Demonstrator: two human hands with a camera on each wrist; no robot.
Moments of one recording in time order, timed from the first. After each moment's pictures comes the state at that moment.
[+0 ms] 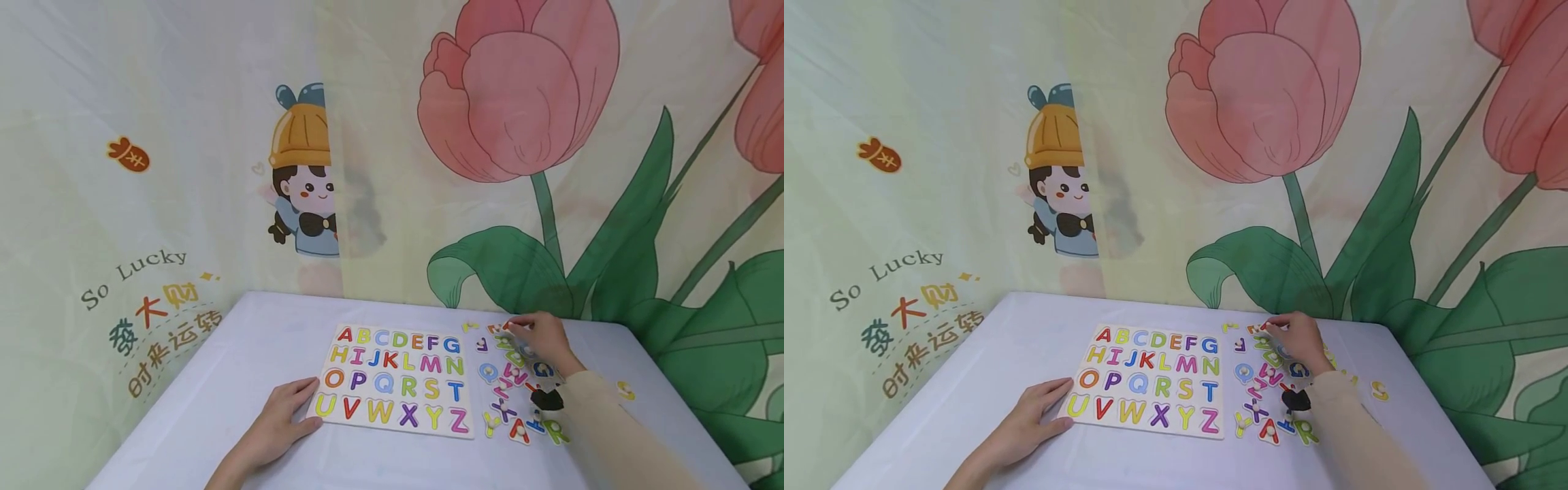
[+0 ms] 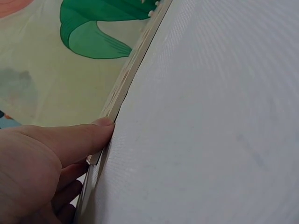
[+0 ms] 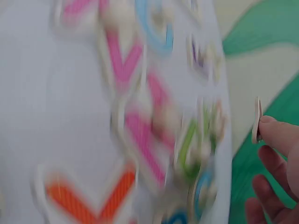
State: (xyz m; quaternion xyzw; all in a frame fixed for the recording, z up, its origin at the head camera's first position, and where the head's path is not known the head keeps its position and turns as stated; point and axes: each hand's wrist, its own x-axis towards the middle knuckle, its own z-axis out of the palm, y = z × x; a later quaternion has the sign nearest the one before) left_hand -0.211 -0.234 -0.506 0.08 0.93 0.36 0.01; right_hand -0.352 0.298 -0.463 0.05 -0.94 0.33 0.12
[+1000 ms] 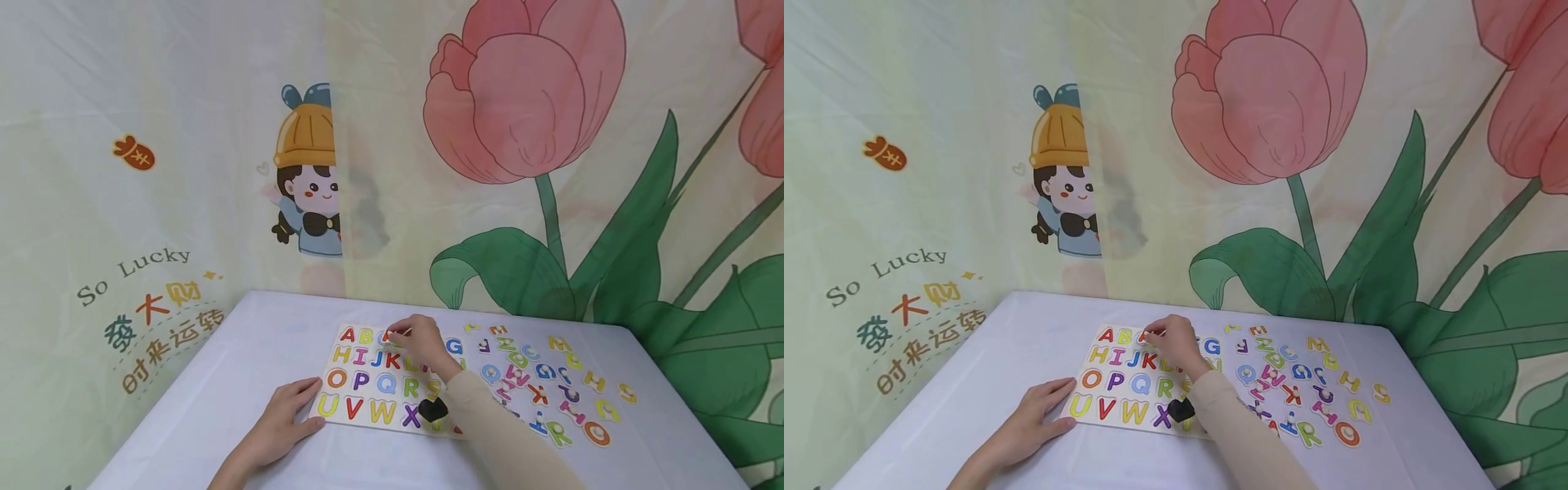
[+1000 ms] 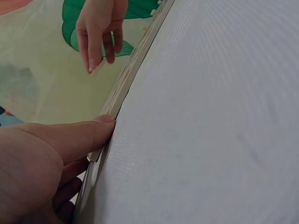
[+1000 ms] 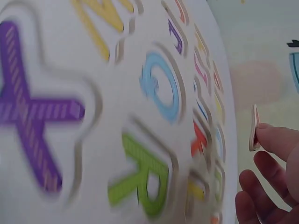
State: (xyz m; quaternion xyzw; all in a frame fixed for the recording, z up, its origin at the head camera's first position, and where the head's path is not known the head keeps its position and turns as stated) left_hand -0.211 -0.234 -0.510 0.08 0.93 0.36 0.02; right_hand -0.347 0.057 -0.461 0.12 -0.91 0.41 0.03
